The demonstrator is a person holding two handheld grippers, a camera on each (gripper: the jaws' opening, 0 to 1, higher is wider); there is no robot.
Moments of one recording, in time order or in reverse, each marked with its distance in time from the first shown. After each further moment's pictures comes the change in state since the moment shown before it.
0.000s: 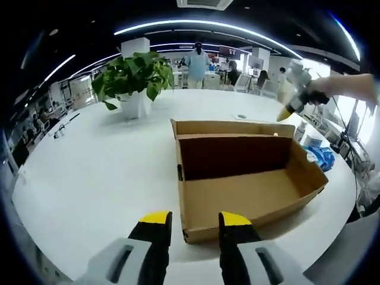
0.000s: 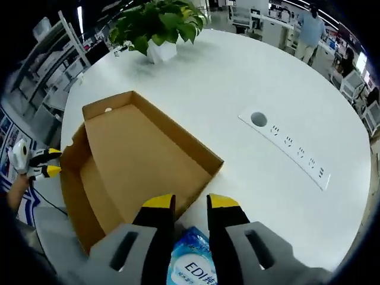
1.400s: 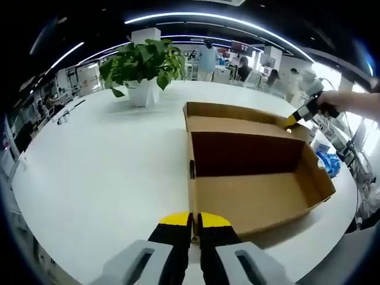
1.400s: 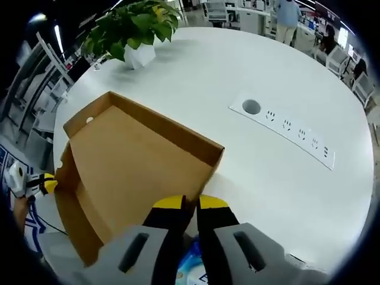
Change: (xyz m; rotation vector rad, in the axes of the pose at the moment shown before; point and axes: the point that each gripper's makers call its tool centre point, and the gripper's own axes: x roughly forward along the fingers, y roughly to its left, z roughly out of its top) left arm 0.010 0.010 -0.004 -0.056 0.046 0.018; right arm 0.007 -0.002 0.001 0.116 -0.052 -0.049
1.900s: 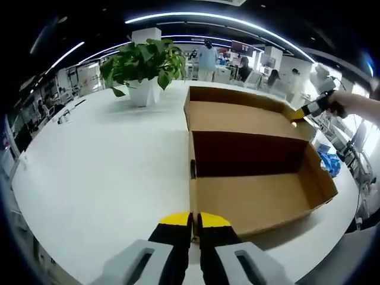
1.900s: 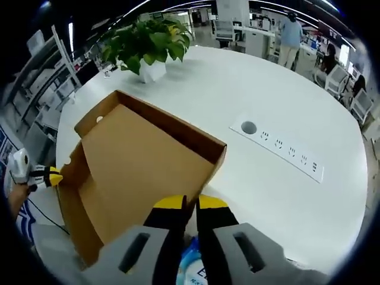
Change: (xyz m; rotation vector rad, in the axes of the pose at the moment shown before) left arm -0.002 0.000 -0.002 0.003 0.002 0.003; right arm -0.035 0.012 0.005 -0.075 -0.123 -0.012
